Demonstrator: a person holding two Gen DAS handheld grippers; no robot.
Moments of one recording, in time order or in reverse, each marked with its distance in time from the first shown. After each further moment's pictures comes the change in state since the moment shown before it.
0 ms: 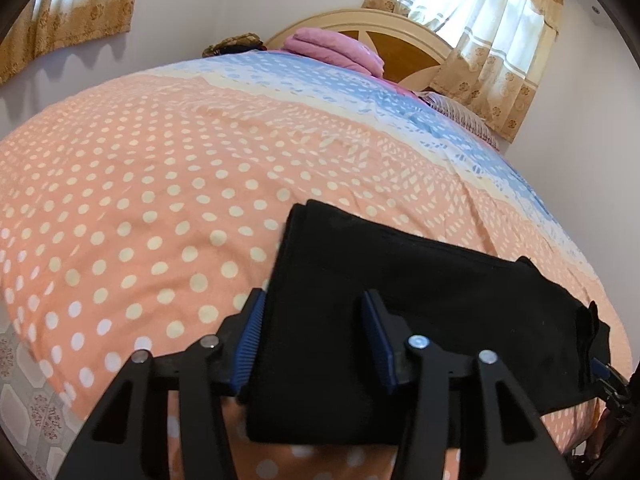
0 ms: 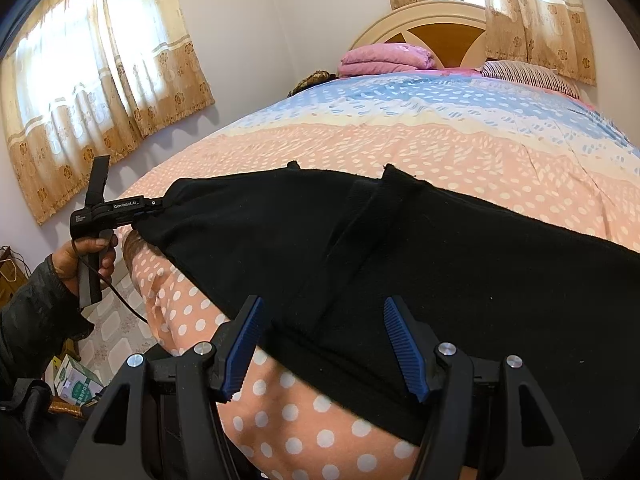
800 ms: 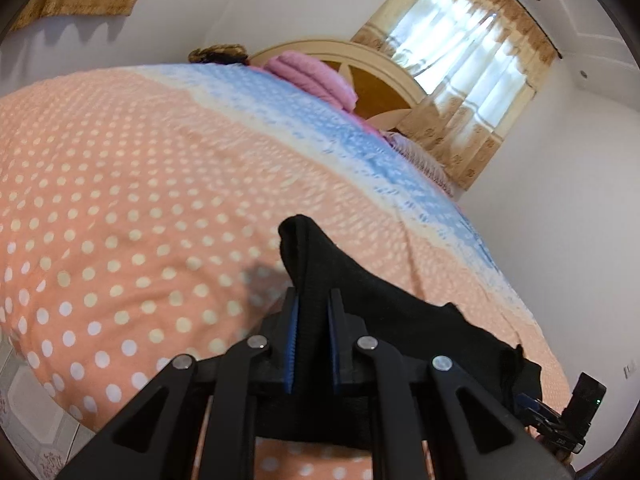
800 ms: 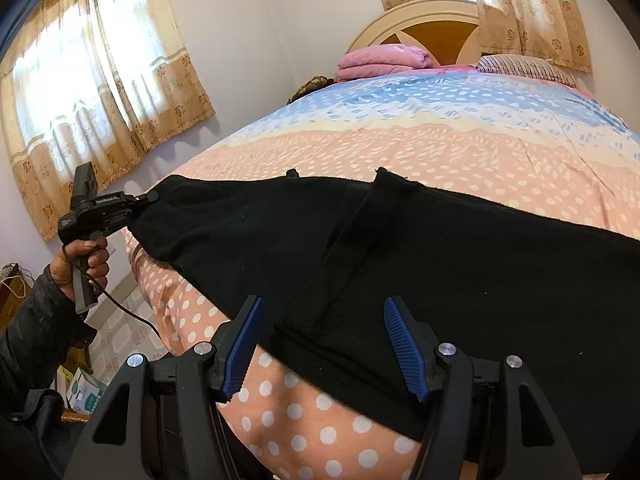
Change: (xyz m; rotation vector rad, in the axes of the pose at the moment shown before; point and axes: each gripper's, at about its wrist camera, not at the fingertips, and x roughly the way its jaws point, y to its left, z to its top) left arm -0.046 0.002 0.011 -0.125 -0.096 -0.218; right arm -0.007 -0.008 0.000 0.052 -0.020 0.030
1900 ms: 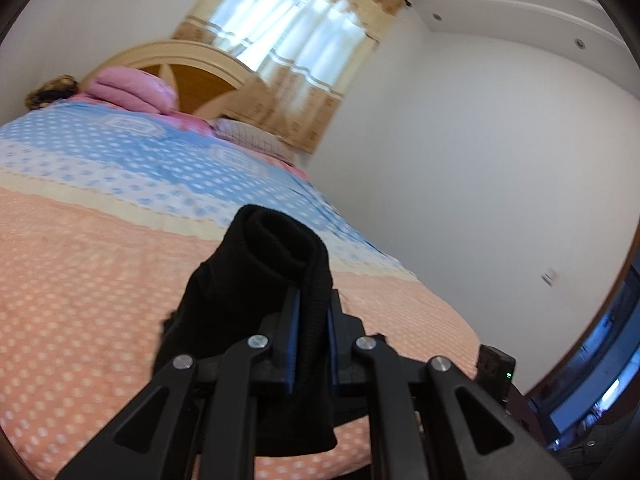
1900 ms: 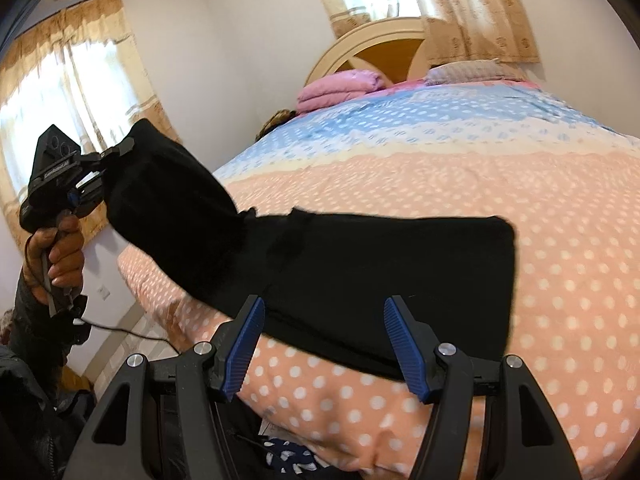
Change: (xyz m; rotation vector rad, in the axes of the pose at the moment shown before) left arm -0.006 -0.241 -0.006 0.296 0.099 -0.458; right arm -0.115 -0.052 -0.015 0.138 -0.118 -0.076
